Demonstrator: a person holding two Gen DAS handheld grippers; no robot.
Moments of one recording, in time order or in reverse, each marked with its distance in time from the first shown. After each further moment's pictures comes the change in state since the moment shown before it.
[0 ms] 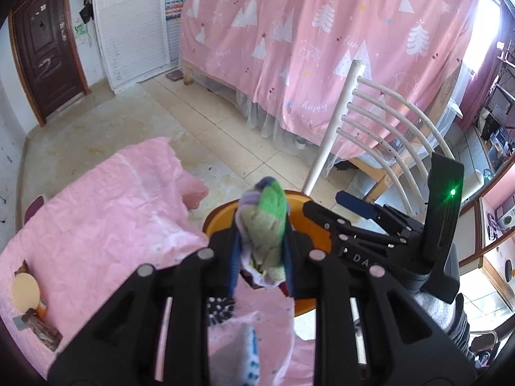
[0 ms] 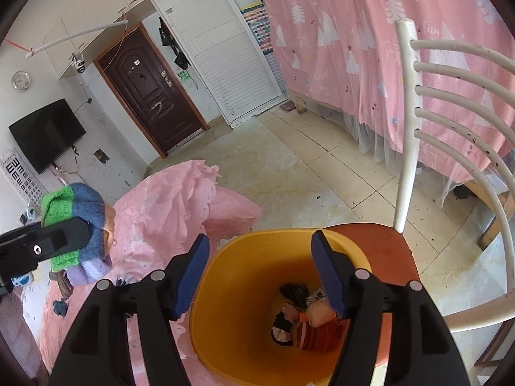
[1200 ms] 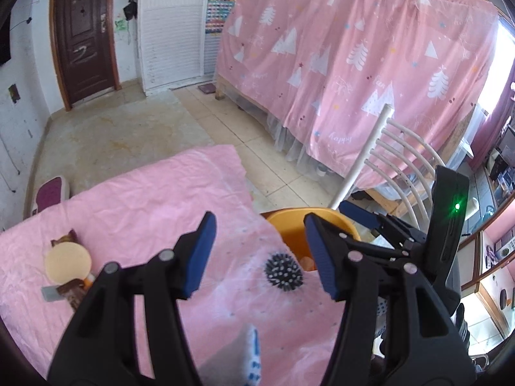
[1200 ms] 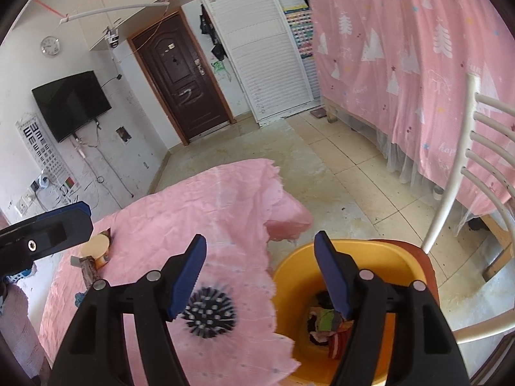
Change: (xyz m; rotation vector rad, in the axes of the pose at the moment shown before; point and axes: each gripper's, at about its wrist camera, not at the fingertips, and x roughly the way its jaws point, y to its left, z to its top) left arm -0.085 0.086 -0.035 -0.145 -0.127 0.067; right arm 0.005 0.127 0.005 -0.185 0.018 0.070
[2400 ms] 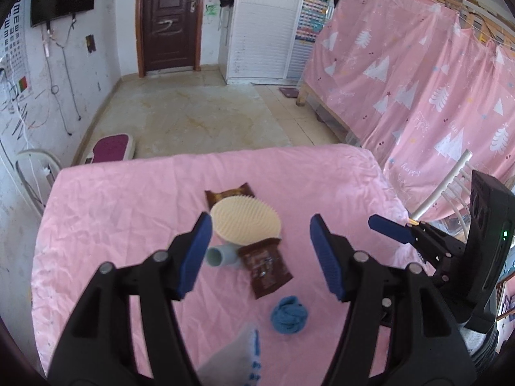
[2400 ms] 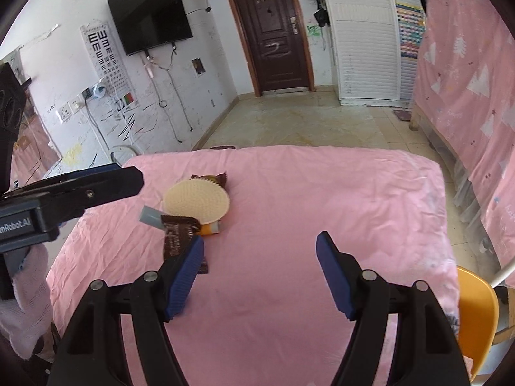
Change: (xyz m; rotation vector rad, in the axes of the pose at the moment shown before) left arm -0.069 0.190 -0.062 -0.254 -0.033 0.227; right arm 0.082 0.213 -0.028 -0.339 0.185 0.204
